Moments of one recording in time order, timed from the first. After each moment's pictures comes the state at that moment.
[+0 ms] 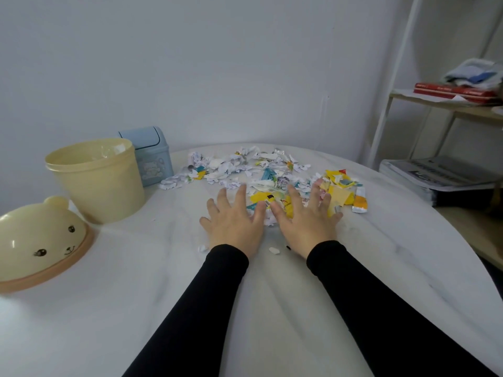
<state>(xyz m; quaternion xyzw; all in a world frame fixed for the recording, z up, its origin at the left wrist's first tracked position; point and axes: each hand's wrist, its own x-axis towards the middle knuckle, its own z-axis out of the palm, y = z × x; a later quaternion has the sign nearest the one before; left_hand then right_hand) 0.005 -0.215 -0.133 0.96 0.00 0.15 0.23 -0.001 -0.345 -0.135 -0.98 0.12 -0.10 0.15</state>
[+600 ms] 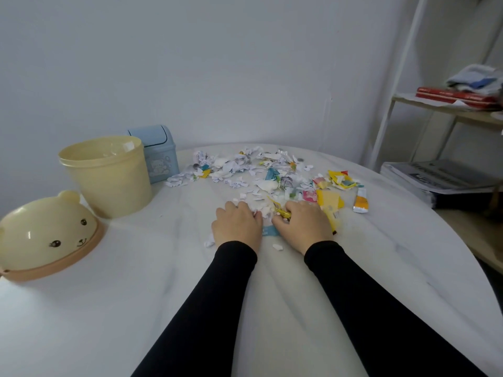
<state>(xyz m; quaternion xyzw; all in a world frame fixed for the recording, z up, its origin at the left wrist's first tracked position) 0.006 -0.214 -0.137 0.98 0.01 0.13 0.13 -0.003 -0.339 -0.137 -0.97 0.04 -0.17 0.16</state>
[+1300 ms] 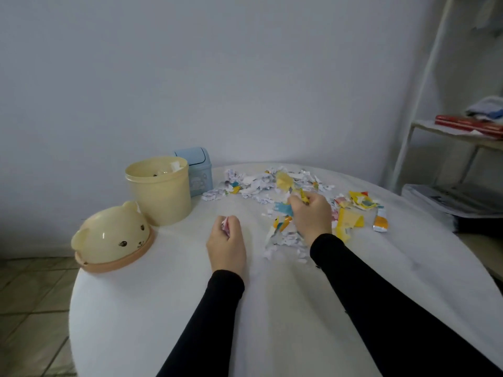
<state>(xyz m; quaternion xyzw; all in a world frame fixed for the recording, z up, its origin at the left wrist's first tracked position) -0.040 -0.151 -0.125 0.70 0.10 0.27 0.65 -0.018 -0.288 -0.080 -0.78 0.05 -0.24 0.58</state>
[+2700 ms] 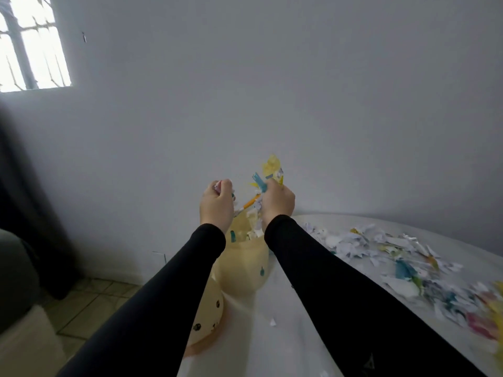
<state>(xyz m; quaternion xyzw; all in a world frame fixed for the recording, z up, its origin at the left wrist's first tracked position) 0.097 0.033 0.010 0.70 0.07 0.35 0.61 0.115 -0.058 0.023 -0.58 0.02 -0.11 0.80</state>
